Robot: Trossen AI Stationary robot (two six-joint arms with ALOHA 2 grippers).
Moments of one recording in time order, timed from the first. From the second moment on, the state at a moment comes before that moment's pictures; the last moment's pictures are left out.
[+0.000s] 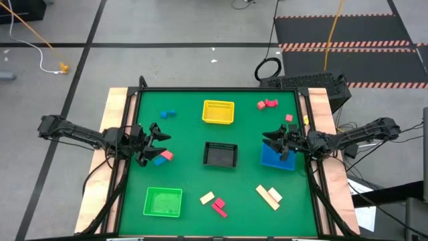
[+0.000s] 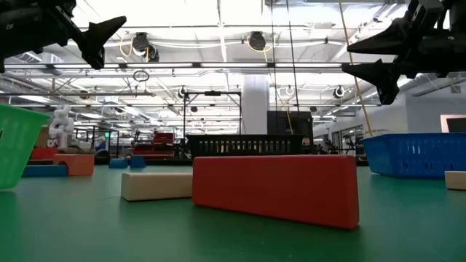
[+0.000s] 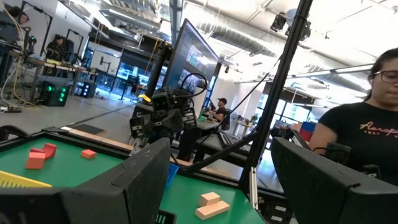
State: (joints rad) left arm -0.18 0.53 0.03 0.82 -0.09 -0.29; right arm 0.19 0.48 0.02 0.53 0.39 0.51
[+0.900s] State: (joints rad) left arm -0.18 0.53 0.03 0.82 -0.09 -0.29; right arm 0.19 0.48 0.02 0.86 0.69 0.86
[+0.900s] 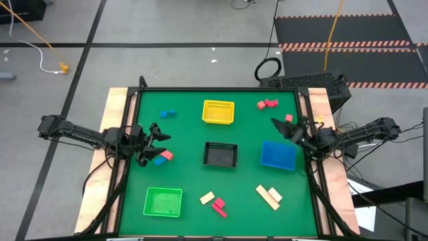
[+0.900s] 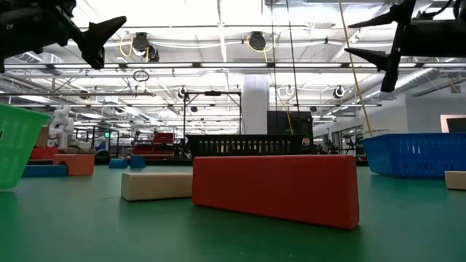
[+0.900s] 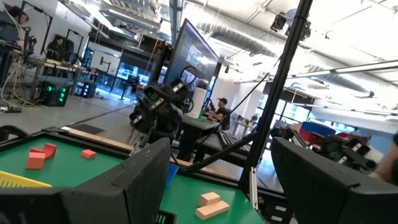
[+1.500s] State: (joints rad) left arm -0.18 0.53 0.03 0.82 -0.09 -0.29; right arm 0.19 0.50 0.16 0.95 0.78 0.69
